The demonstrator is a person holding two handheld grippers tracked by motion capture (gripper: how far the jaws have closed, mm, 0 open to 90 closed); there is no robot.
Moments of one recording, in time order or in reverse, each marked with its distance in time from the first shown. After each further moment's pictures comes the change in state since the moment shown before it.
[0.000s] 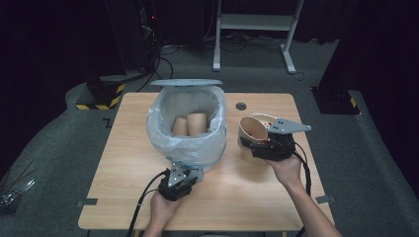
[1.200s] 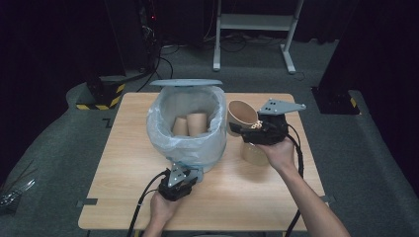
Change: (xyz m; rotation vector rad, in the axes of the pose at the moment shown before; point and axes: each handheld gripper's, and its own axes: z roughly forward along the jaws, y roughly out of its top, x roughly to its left) left arm 0.000 0.000 0.000 0.006 -0.009 0.000; right arm 0.008 0.058 0.005 -0.042 0.082 -0.023
